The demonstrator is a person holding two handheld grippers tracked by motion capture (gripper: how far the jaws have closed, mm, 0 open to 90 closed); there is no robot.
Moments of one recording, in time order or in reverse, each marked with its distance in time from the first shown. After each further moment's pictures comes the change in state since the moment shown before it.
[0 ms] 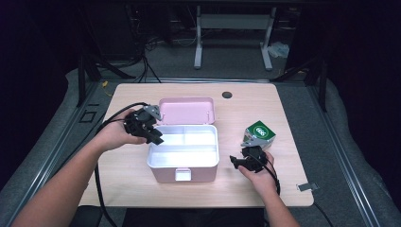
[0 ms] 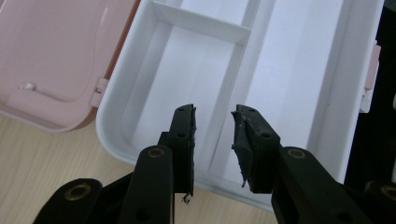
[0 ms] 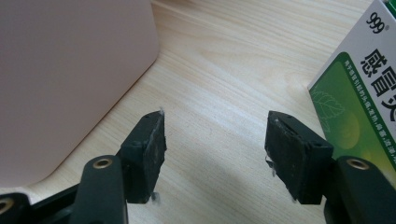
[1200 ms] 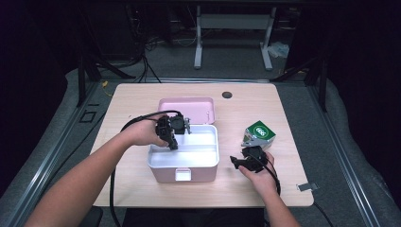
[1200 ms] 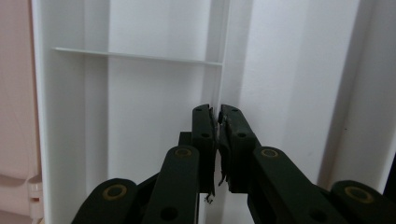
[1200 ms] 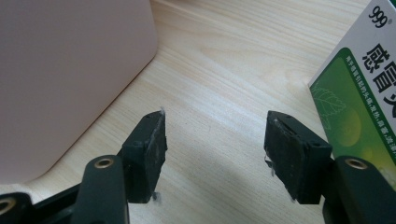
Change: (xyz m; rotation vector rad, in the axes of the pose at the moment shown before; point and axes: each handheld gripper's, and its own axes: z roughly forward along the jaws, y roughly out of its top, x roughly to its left) left arm -0.015 0.061 0.056 0.326 -0.047 0.199; right arm -0.002 -0.001 0.001 0.005 0.005 0.002
